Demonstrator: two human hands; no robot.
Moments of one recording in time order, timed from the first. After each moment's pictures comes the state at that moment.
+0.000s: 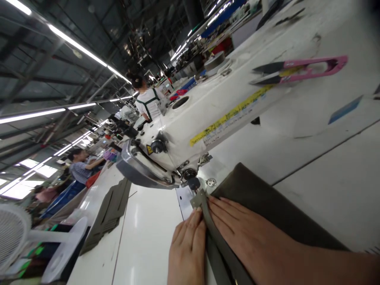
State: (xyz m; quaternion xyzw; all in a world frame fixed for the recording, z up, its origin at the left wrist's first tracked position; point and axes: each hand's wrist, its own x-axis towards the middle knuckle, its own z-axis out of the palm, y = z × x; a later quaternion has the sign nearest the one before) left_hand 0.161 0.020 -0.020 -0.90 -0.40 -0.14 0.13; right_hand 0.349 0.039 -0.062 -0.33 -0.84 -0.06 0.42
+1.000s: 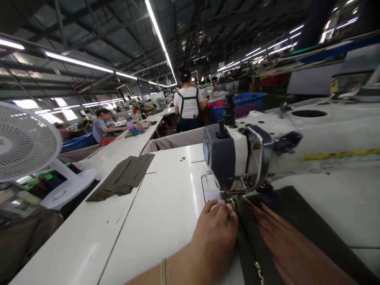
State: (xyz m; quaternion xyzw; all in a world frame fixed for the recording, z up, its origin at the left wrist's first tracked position) left_hand 0.170 0.057 -0.031 -0.87 -0.45 -0.16 0.12; right_hand 0.356 0.081 -0.055 -0.21 -0.90 -0.22 0.31
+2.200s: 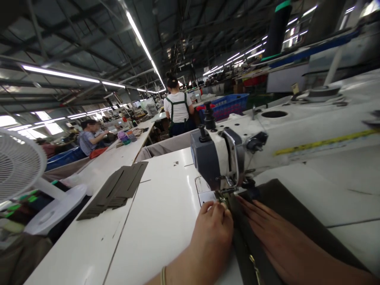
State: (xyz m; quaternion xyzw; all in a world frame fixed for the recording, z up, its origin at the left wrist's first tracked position) left_hand 0.171 0.065 -0.039 -0.88 -0.43 -0.17 0.15; right_hand 0.354 0.077 -0.052 -0.25 -0.90 -0.22 0.29
